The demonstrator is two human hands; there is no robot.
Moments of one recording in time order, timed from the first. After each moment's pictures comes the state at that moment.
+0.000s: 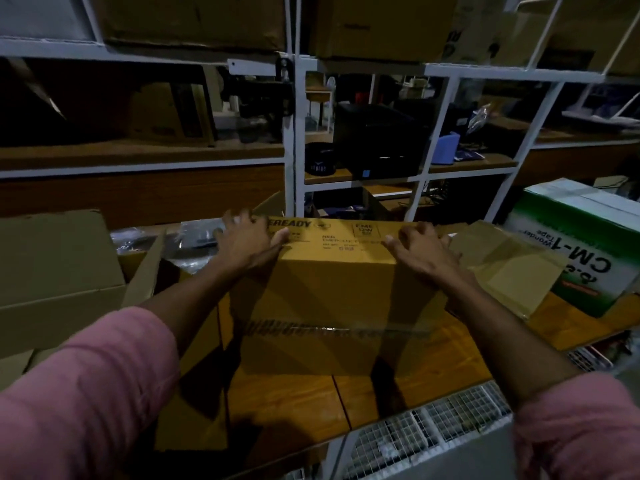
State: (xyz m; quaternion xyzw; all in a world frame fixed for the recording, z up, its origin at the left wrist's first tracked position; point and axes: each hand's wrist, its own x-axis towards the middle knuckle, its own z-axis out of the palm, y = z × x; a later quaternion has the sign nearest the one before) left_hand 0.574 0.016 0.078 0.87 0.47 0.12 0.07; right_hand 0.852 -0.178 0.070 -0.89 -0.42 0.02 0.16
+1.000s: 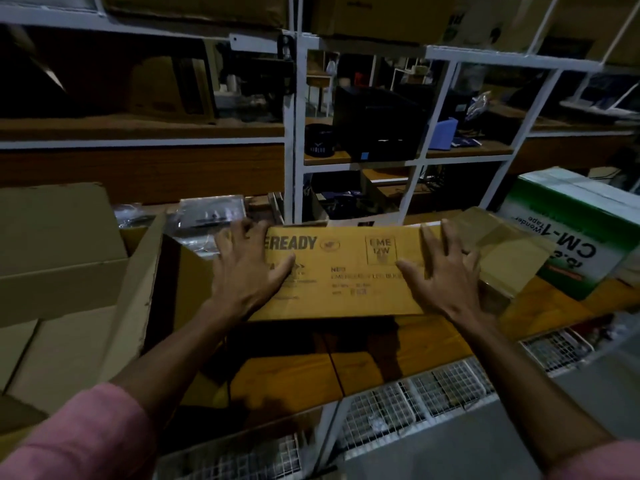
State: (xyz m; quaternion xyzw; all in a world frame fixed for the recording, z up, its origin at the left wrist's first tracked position) left_hand 0.528 -0.076 0.035 0.86 0.42 0.29 0.09; right_hand 0.825 -0.271 0.030 -0.86 -0.45 -0.10 0.23
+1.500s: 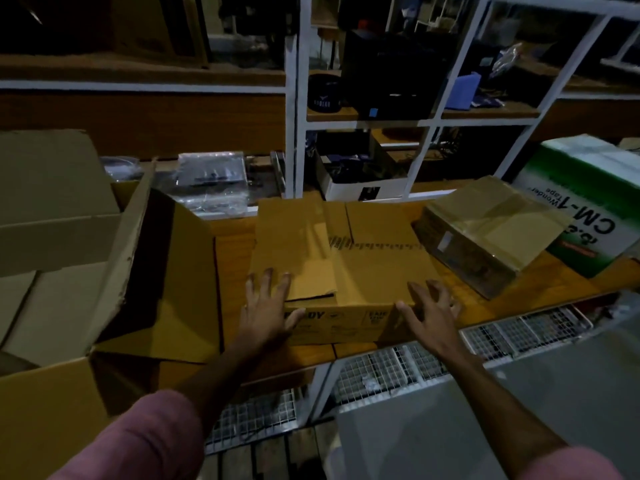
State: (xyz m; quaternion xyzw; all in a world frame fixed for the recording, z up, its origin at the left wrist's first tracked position) left_hand 0.537 -0.136 -0.116 0.87 0.45 0.05 0.18; right_hand 0.826 -0.327 -0.113 -0.88 -0.41 0.11 0.23
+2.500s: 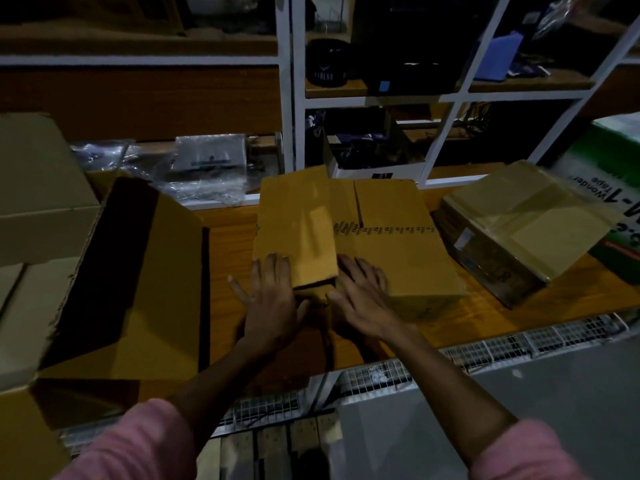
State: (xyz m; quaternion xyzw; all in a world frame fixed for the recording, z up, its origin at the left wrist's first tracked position) left_hand 0.600 -0.127 -0.122 0.86 0.49 0.09 0.06; right_hand 0.797 -0.205 -0.124 -0.73 -0.66 0.11 0.13
